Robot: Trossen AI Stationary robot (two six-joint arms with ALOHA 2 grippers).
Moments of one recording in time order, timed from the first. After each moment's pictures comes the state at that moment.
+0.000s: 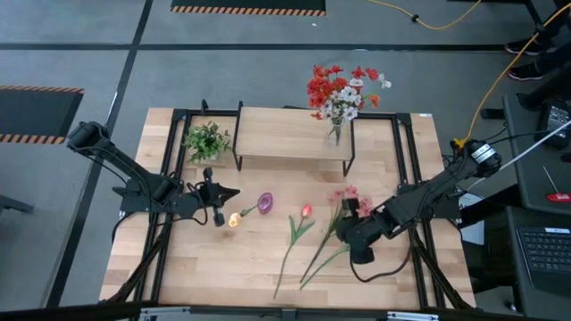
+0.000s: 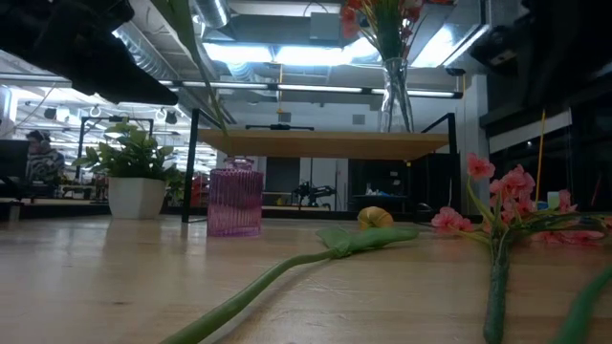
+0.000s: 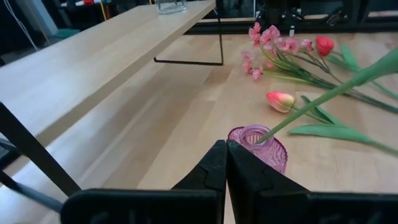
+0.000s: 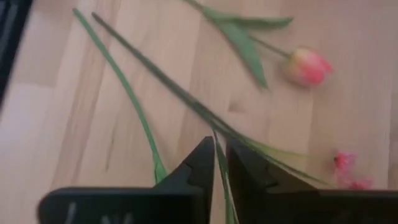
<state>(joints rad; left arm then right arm) -0.53 0.89 0.30 0.11 -0.85 -0.30 0.56 1.43 0.99 -0.68 0.23 0.34</state>
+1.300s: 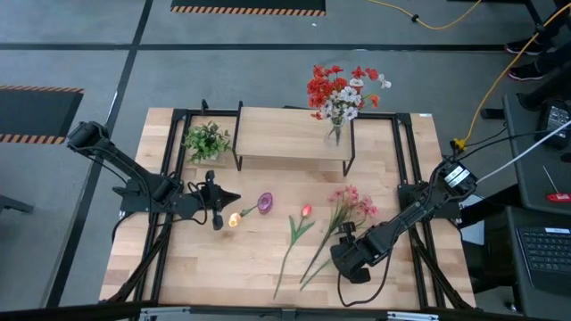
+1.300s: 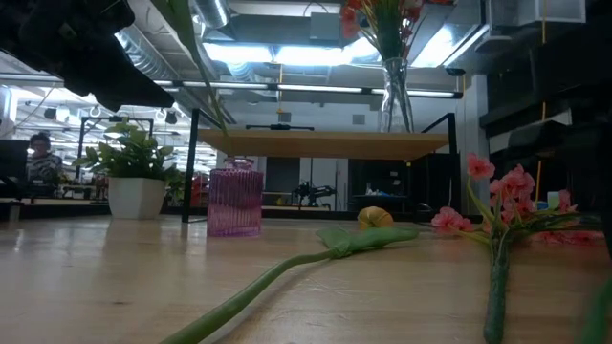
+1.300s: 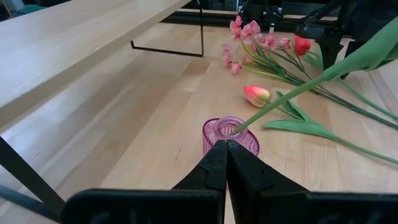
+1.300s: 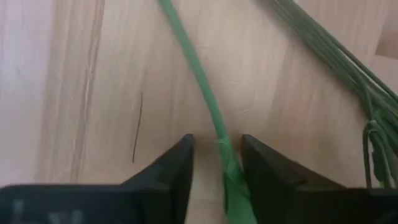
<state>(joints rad) -0.53 0.89 0.30 0.10 -0.76 -0.38 0.66 1.78 0.98 -0.56 0.13 0.47</state>
